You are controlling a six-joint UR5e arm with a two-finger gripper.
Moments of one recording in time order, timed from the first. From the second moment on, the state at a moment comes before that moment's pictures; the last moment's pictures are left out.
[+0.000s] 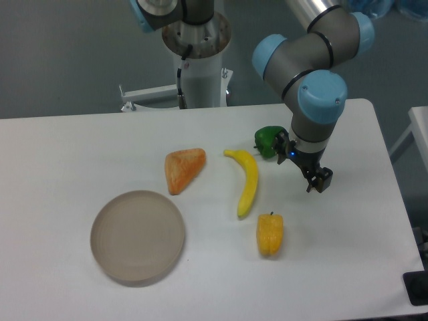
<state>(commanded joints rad) 2.37 -2.02 -1.34 -1.33 1.60 1.41</state>
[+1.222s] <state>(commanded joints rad) 2.31 -2.08 -1.32 -1.31 1.53 0.90</state>
